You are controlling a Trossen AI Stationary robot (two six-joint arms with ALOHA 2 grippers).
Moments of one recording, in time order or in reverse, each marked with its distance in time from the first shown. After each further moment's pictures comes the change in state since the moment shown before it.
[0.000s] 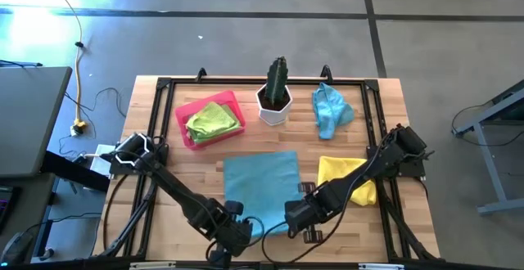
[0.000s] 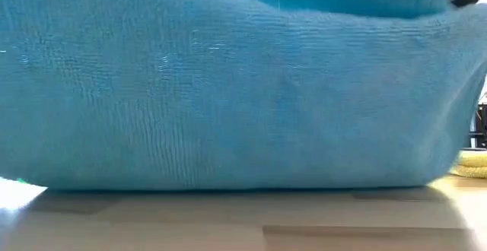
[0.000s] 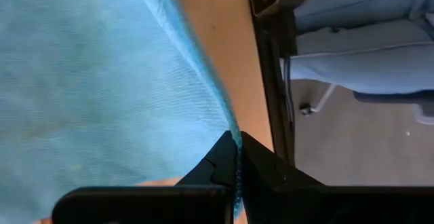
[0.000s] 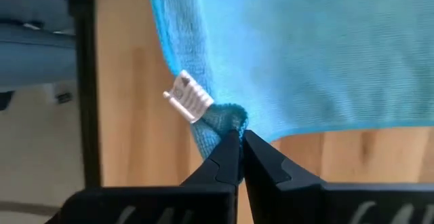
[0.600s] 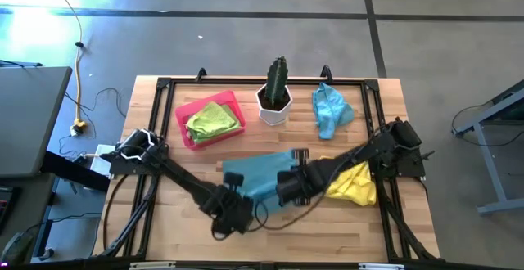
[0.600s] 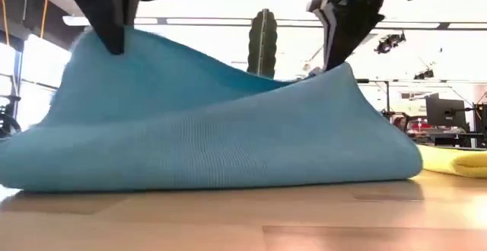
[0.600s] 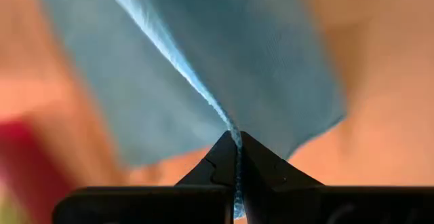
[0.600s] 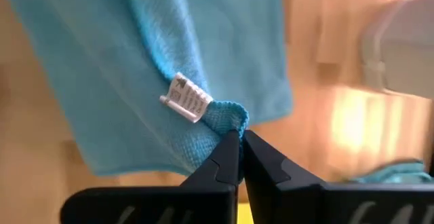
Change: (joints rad) left arm 0.103 -0.001 0.003 -0.345 -0.284 0.180; right arm -0.173 -0.005 0.000 -0.155 0.396 -0.211
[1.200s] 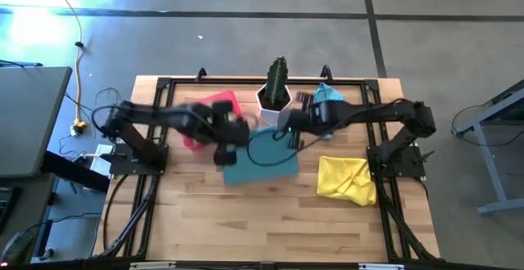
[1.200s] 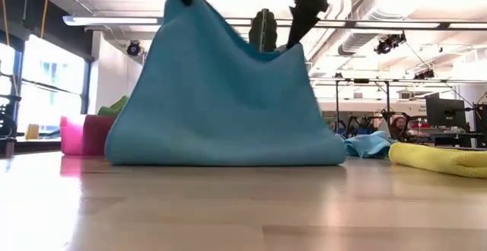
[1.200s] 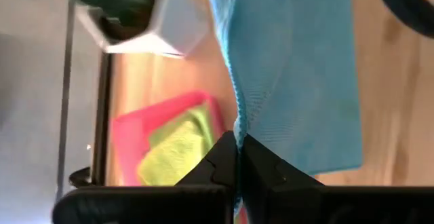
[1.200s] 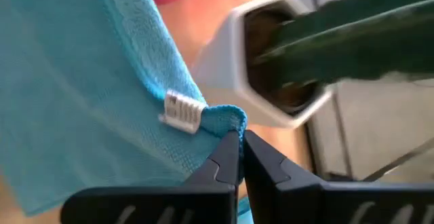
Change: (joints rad) left arm 0.422 -0.302 0.139 -0.190 -0.167 0.197; right arm -0.403 -0.213 0.001 0.130 0.114 -0.318
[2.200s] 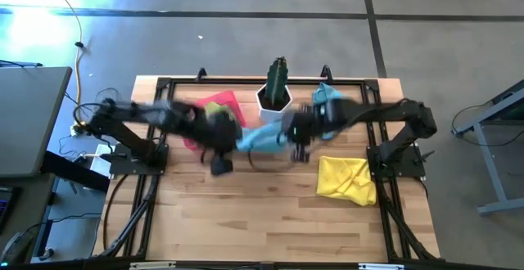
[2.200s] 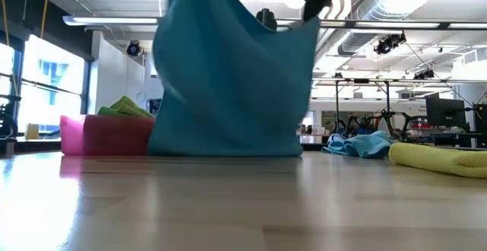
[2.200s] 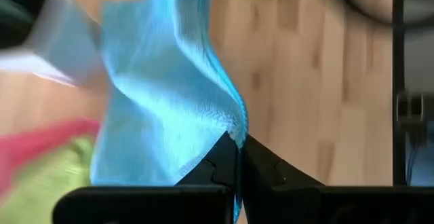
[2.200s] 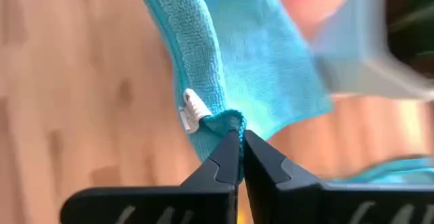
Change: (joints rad) left arm -0.064 -0.131 -0.107 0.227 0.277 -0.178; right arm 0.070 -0.003 0.120 -0.176 -0.357 0.205
